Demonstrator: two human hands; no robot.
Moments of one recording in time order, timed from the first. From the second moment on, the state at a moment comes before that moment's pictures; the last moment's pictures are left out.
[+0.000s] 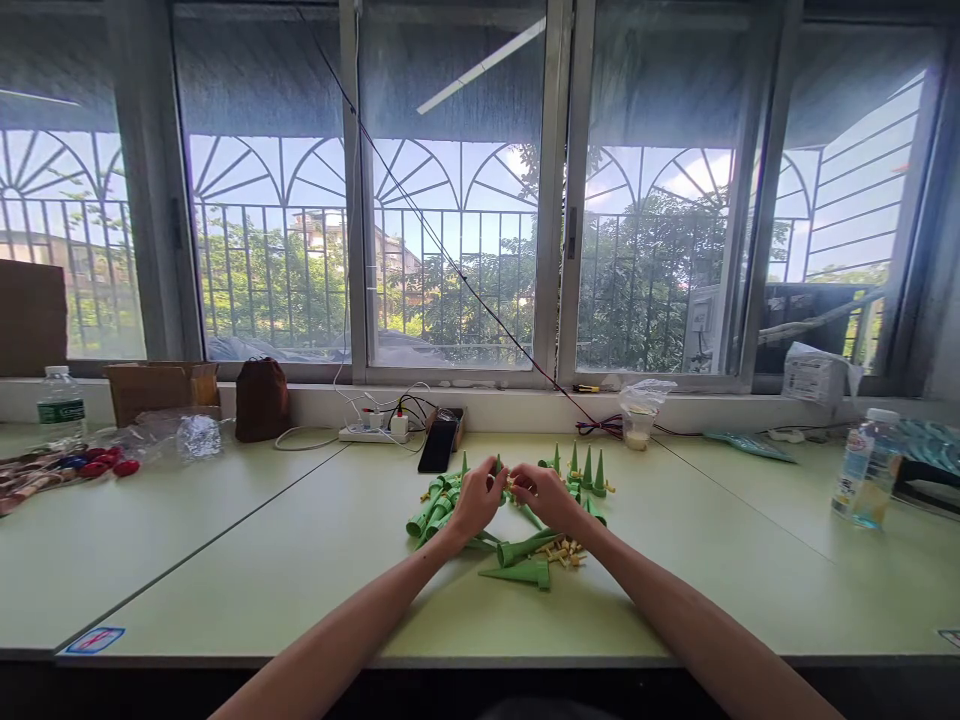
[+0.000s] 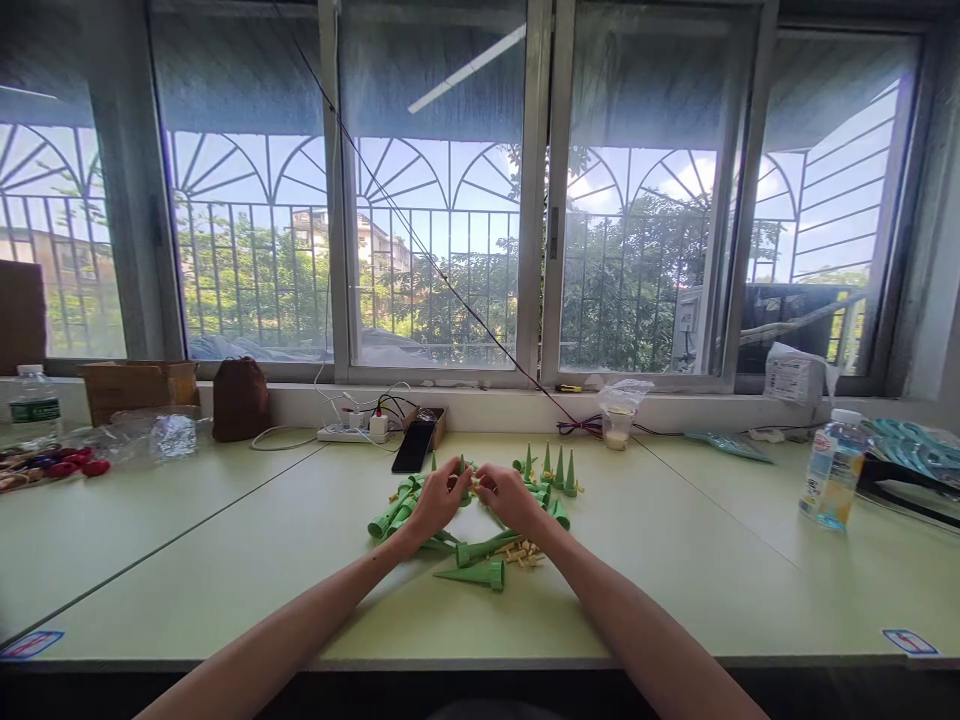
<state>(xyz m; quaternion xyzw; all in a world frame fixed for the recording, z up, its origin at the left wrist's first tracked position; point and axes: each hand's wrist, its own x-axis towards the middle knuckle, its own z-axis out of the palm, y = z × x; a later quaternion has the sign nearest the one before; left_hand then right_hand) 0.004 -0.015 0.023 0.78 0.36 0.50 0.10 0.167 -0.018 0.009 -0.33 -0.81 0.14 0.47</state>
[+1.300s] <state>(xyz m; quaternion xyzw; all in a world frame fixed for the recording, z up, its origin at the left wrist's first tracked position) 0.005 -0.011 0.020 0.76 0.36 0.52 0.13 0.166 -0.022 0.009 -0.33 -0.82 0.13 0.45</state>
